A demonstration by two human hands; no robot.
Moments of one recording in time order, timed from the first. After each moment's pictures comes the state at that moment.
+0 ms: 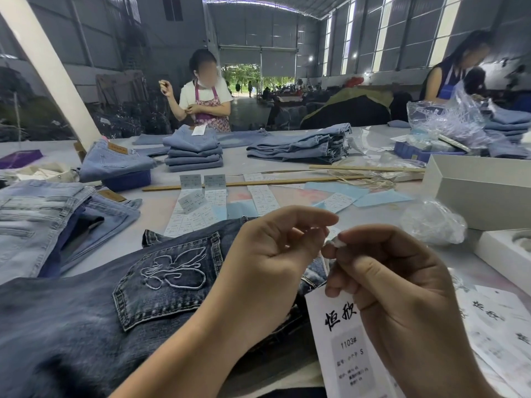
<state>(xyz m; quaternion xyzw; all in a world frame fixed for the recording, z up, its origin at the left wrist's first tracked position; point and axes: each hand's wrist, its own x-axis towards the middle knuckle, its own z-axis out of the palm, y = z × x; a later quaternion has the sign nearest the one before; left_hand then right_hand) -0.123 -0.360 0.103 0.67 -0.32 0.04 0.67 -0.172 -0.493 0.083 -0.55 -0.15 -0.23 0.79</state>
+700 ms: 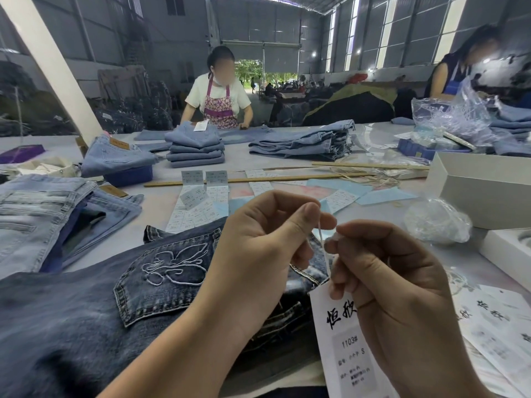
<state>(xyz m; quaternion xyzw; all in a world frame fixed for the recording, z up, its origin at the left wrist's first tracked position) -0.121 -0.357 0.108 0.60 -0.26 0.00 0.76 -0.168 -0.486 0.080 -0.54 -0.13 -0.24 0.80</state>
